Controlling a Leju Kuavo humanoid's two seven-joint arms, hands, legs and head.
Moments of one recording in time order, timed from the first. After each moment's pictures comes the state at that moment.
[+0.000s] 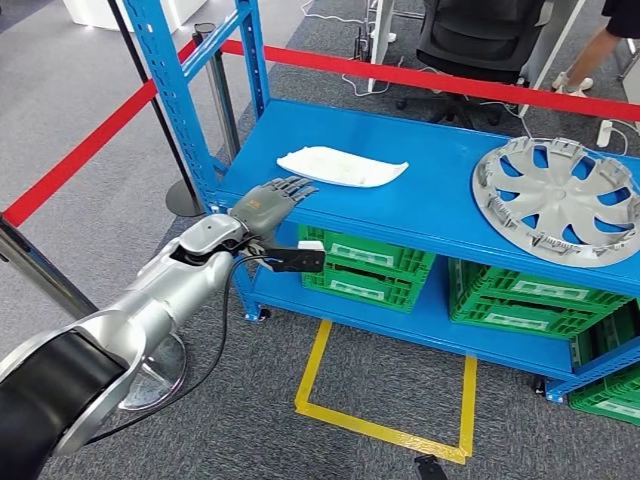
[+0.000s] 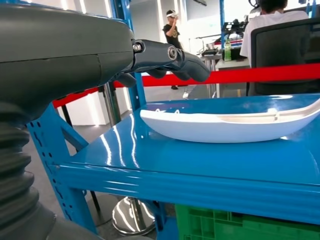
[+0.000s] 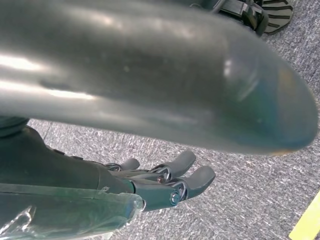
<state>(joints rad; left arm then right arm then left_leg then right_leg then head) -0.86 0.01 -0.61 -0.47 -1.07 0.12 -0.24 -0.15 0.23 -0.91 -0.22 1.25 -0.08 -0.04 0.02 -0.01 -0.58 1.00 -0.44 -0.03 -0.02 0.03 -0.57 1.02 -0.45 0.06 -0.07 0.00</state>
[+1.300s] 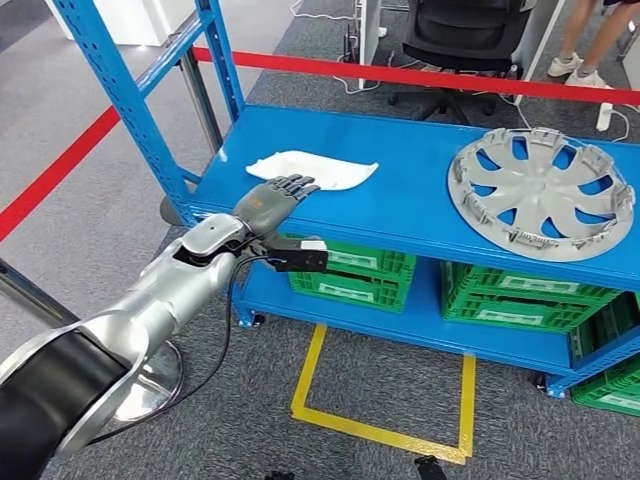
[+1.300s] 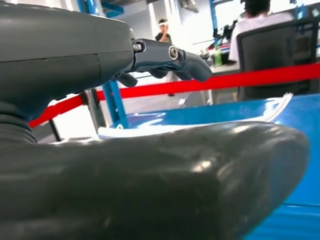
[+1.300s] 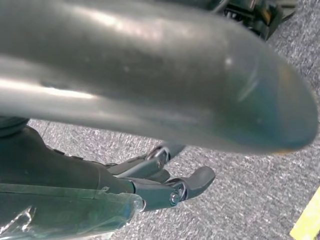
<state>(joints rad) -0.86 0.02 -0.61 -0.45 -1.09 0.15 -0.22 -0.14 0.24 -0.89 -0.22 1.24 -0.09 -0.04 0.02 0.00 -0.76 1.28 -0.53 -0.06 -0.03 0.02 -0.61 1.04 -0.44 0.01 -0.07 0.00</state>
